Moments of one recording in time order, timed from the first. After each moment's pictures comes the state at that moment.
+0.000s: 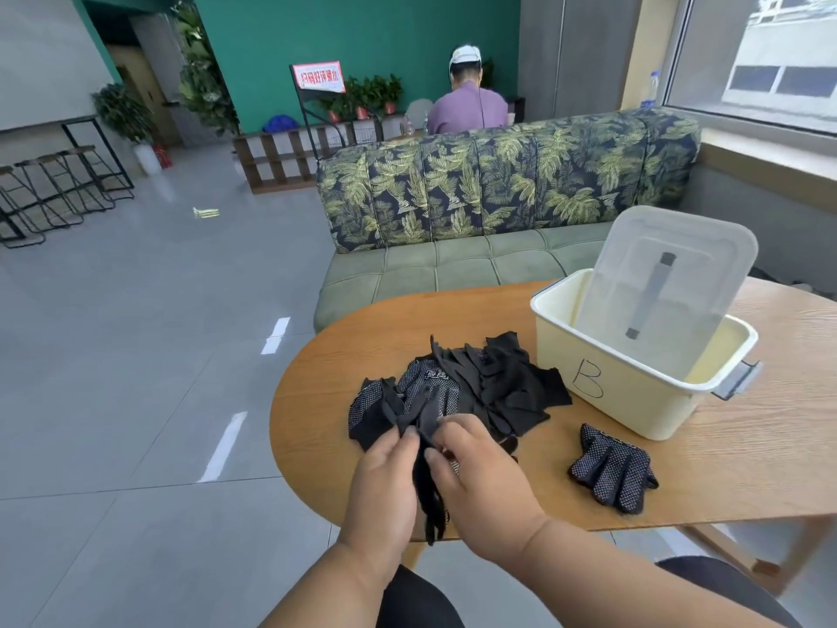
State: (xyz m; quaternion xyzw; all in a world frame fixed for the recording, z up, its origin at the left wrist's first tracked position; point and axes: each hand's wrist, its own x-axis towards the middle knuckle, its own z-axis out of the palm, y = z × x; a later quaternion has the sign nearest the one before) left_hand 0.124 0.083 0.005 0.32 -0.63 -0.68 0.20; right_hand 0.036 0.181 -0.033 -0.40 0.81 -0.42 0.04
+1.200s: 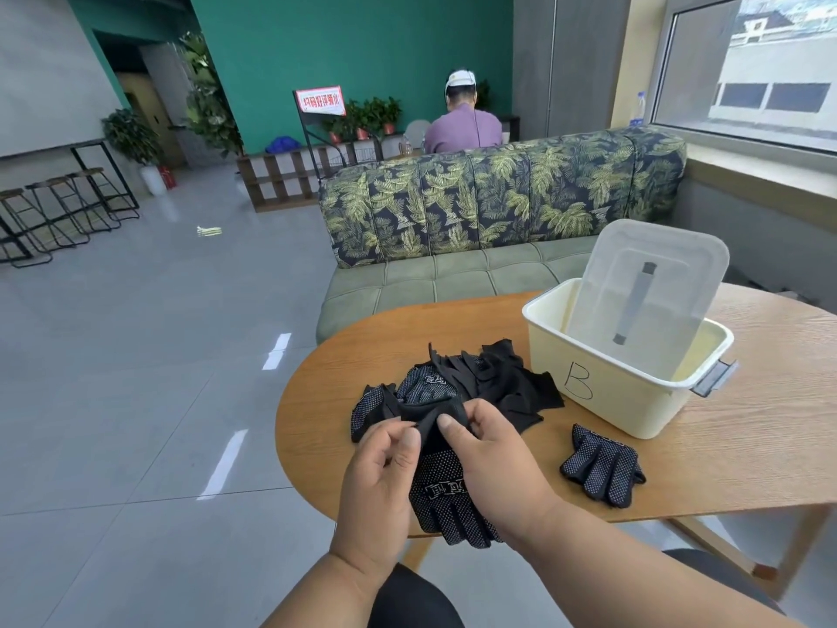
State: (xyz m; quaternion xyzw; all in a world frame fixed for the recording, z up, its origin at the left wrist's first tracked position) left_hand 0.150 0.089 0.010 0.19 -0.75 -0.57 0.29; right_hand 0.049 0.195 0.011 -0.19 0.66 -0.69 0.23
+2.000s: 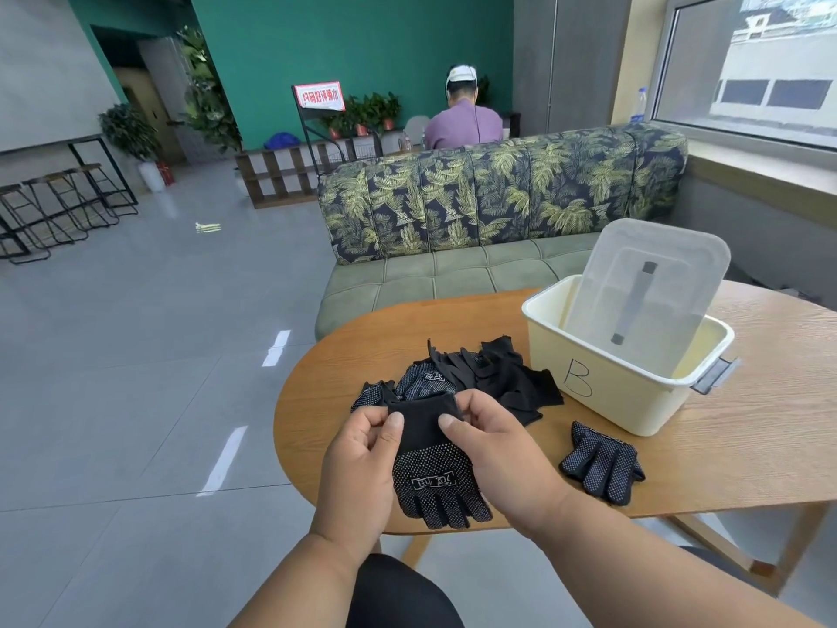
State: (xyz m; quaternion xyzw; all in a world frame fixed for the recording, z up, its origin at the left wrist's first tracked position) left_hand 0.144 0.073 0.020 0.25 -0.71 -0.59 0.29; right_hand 0.039 0.203 0.019 -0.23 0.62 -0.69 0.29
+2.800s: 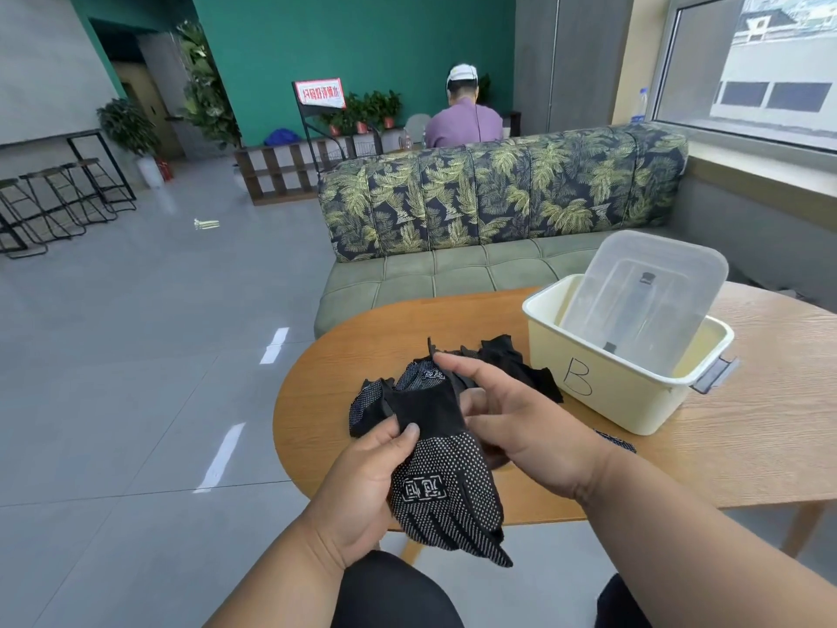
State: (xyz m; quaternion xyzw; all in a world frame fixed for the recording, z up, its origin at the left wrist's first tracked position) left_hand 0.148 0.073 0.024 0.17 -0.52 -0.83 0.09; right_hand 0.012 0.227 0.055 -0.36 0.59 -0.61 0.38
